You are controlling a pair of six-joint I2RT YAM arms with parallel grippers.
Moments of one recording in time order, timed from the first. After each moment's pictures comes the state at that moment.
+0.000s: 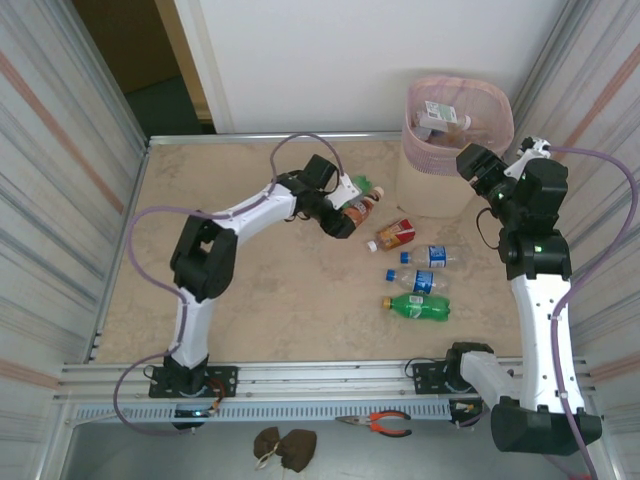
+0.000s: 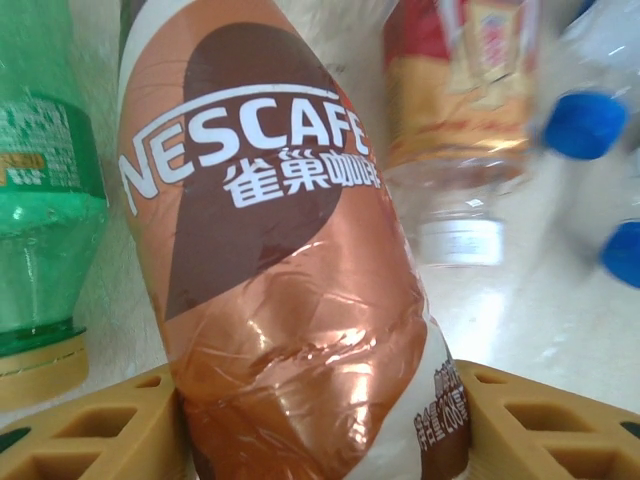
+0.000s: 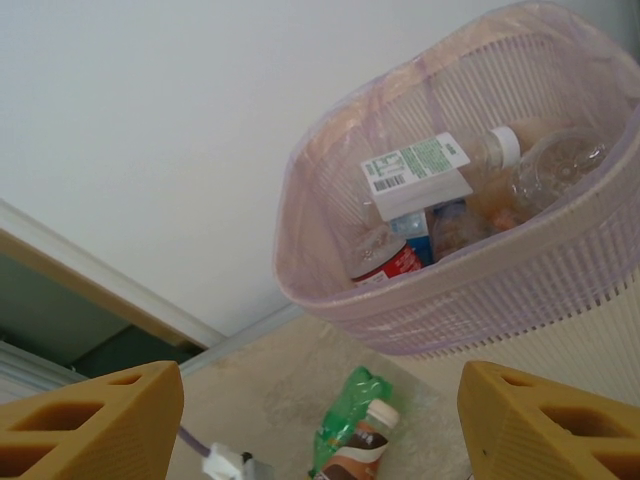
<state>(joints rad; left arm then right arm) -0.64 2.06 1.68 -0.62 0.39 0.27 -0.06 0.94 1.19 -0.45 -0.18 0.64</state>
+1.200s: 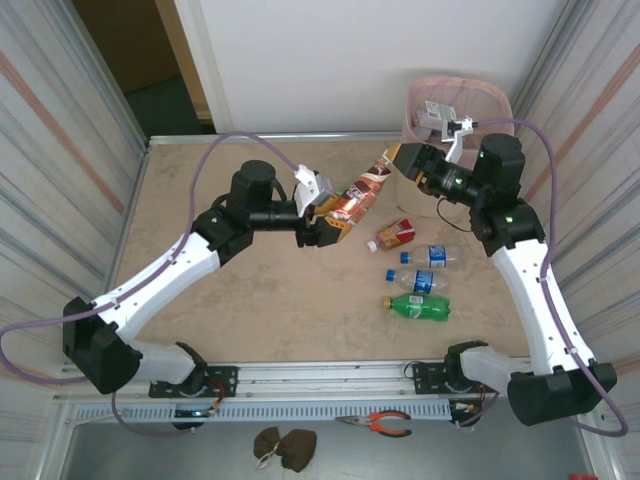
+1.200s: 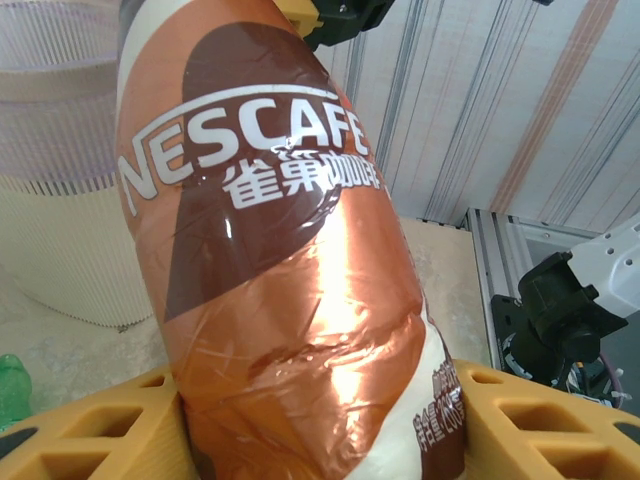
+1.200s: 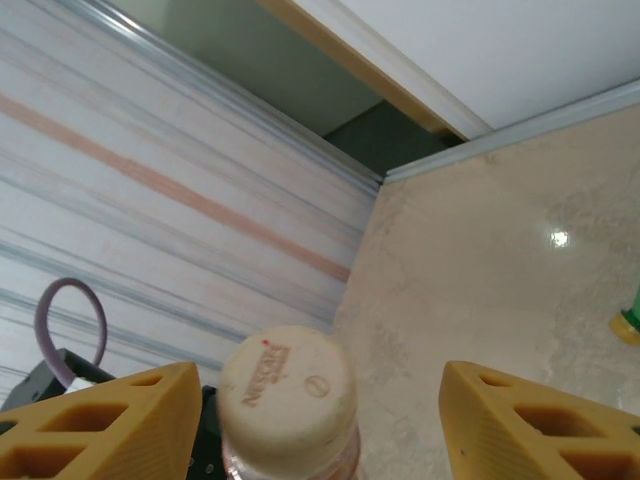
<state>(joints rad) -0.70 1.33 1.21 -0.20 0.67 0.13 0.19 1.12 1.28 -0.35 -0.66 0.85</state>
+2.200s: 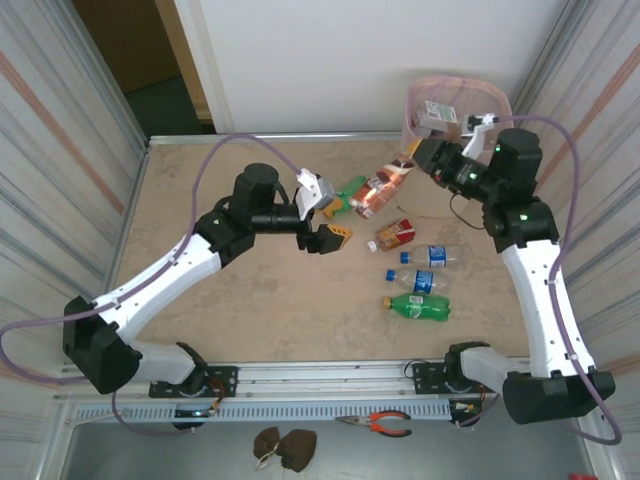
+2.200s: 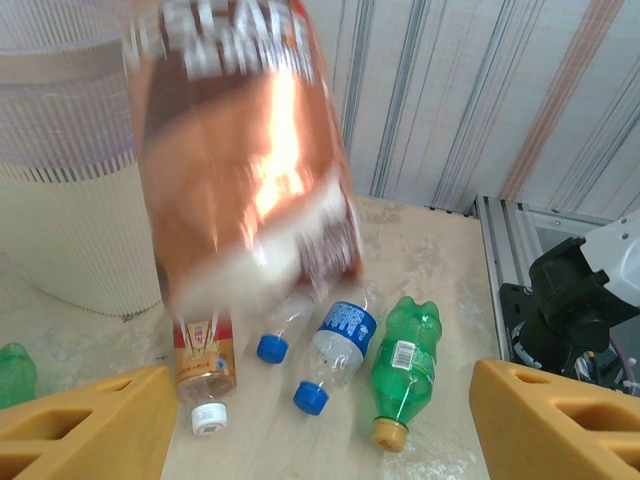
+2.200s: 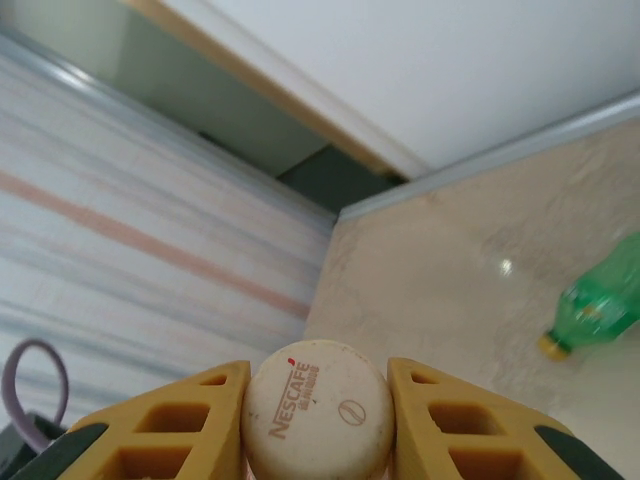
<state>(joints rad) -0.71 1.33 1.19 -0.21 0.64 0.15 0.09 1.12 1.38 -0.46 -0.59 0.79</state>
